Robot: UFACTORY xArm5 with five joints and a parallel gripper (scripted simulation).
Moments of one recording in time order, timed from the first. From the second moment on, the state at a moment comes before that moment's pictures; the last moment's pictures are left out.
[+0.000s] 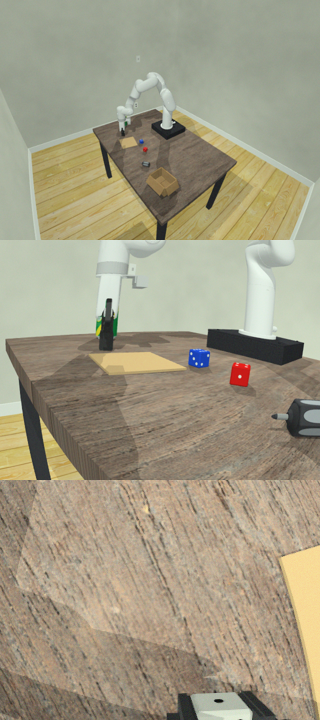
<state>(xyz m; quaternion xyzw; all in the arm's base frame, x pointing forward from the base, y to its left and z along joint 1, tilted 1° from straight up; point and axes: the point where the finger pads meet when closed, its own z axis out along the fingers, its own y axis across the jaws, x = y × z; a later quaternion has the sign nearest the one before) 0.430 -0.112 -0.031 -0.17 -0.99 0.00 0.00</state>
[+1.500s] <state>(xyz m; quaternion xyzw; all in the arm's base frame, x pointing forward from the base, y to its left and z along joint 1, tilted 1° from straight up) 0.431 -0.113 0.028 -0.17 -0.99 0.00 0.00</state>
